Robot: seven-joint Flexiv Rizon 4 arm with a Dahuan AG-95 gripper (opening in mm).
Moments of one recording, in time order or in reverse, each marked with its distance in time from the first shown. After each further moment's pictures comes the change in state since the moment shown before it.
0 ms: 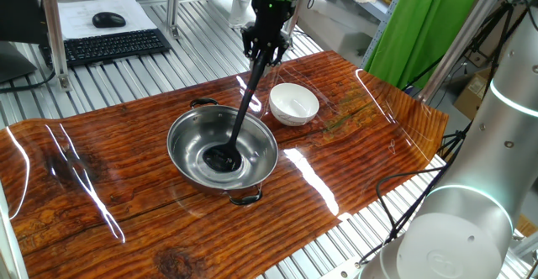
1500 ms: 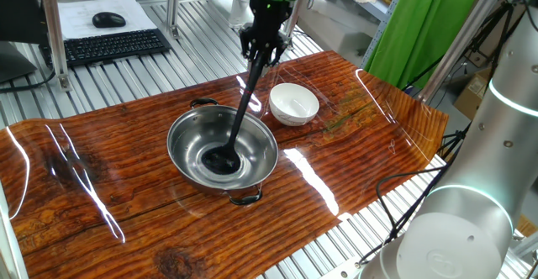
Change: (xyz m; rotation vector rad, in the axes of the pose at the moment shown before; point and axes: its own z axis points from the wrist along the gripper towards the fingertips) arm 0.009 0.006 0.010 -0.005 -0.004 -0.008
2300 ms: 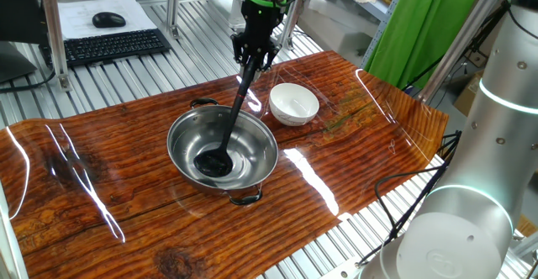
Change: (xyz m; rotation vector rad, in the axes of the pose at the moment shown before) arm -0.004 0.013 0.015 0.002 0.017 -0.007
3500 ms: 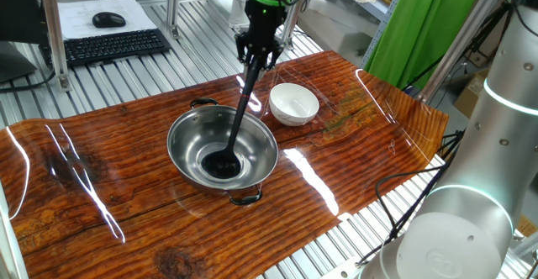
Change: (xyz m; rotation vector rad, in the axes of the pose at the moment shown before) arm 0.002 -0.012 -0.009 -0.004 0.010 -0.055
